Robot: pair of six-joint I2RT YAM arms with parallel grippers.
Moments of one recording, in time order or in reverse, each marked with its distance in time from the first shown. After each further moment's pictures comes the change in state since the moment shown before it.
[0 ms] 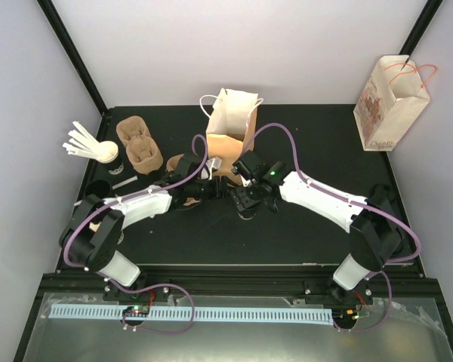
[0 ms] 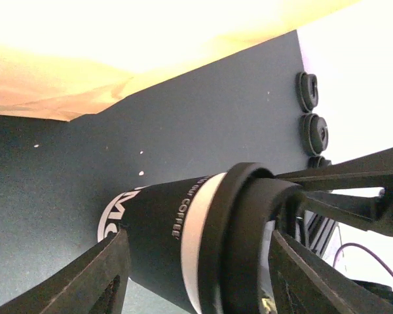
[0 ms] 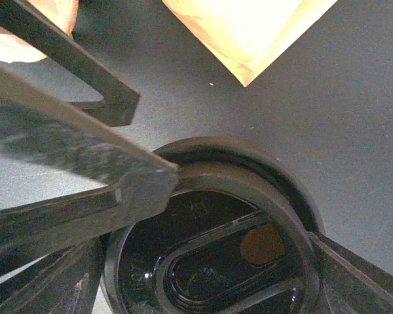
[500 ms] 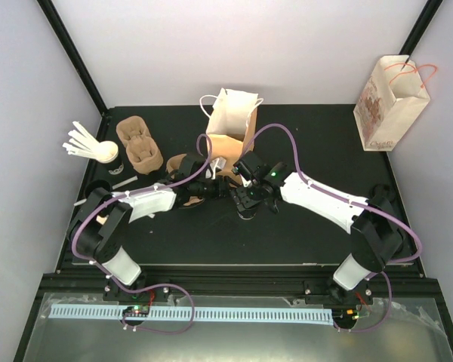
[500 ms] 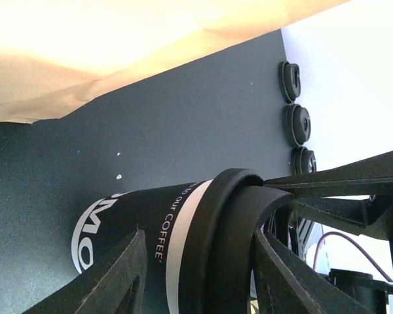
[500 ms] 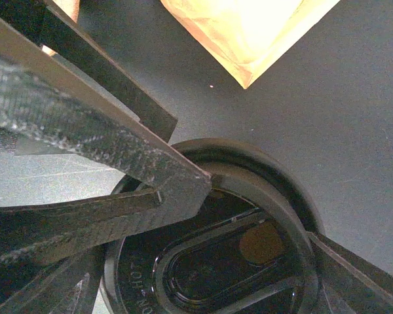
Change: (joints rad) left arm 0.000 0.098 0.027 0.071 0.082 -0.016; right arm 0.000 -0.010 -0.017 0.019 -0.001 0.000
